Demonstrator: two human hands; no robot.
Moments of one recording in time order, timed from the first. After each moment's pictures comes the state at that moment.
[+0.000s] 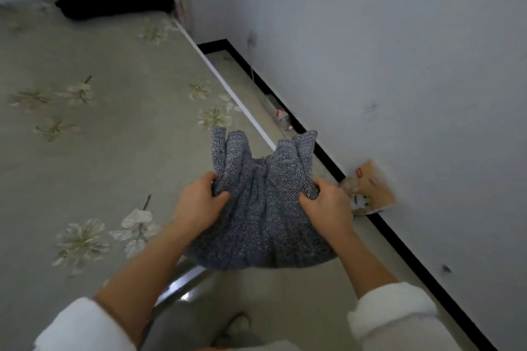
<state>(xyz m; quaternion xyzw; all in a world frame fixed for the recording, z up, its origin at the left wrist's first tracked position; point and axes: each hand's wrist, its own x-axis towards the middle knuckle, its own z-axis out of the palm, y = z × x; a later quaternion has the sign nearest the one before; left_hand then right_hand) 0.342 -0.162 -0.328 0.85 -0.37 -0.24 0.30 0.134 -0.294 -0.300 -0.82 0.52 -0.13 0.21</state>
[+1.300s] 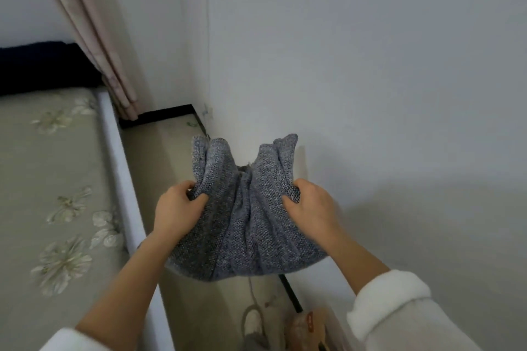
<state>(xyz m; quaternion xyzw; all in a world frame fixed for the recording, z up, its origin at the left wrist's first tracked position) 0.338 -0.776 -0.286 0.87 -0.28 -0.14 0.38 0.143 -0.937 -0.252 -0.90 0.40 -0.12 0.13</state>
